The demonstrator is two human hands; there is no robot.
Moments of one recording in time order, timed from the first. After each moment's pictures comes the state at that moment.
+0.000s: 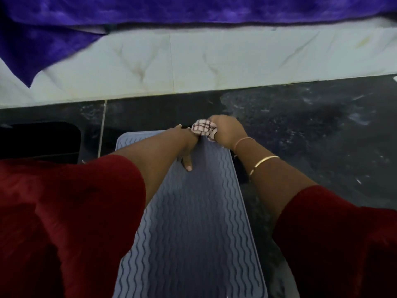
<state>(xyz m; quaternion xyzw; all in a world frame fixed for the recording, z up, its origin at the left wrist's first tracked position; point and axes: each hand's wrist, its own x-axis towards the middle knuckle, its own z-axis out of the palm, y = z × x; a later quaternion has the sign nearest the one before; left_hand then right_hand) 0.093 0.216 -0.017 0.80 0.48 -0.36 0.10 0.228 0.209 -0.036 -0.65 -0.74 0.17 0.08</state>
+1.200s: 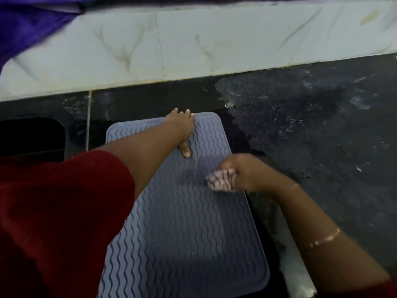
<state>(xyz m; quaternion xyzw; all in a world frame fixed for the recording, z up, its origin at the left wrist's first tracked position) 0.100 0.241 -0.041 0.82 0.46 -0.33 0.04 0.261 0.099 -0.023 -0.58 -0.74 0.34 -0.01</state>
